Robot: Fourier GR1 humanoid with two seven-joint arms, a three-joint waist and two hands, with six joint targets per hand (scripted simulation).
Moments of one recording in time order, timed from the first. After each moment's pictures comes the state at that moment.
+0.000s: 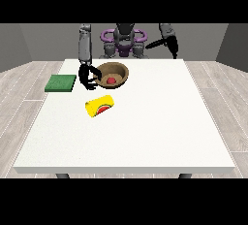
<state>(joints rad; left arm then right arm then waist) -0.57 0.07 0.05 -1.21 -0.25 0.08 -0.16 -0.63 -0.18 -0.24 -0.50 -0.16 -0.10 -0.22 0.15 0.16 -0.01</state>
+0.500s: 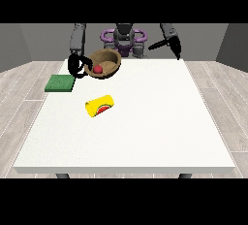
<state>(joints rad) -0.51 0.13 0.13 -1.13 -0.21 0.07 -0.22 -0.71 -0.24 -0.21 -0.56 -0.16 -0.09 0.04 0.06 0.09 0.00</state>
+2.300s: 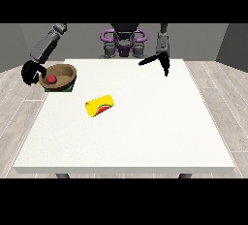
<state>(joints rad) -0.50 0.08 0.02 -1.53 -0.32 0.22 -0.22 -0.70 -0.78 -0.45 -0.36 -0.28 0.36 -0.26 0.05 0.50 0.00</state>
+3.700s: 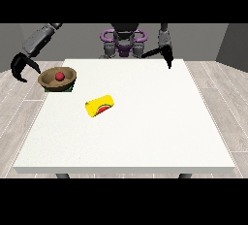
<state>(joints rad) -0.42 0.10 0.02 -1.69 -0.27 0.16 -0.14 -0.69 -0.91 -0.41 -0.29 -0.20 0.28 -0.18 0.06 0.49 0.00</state>
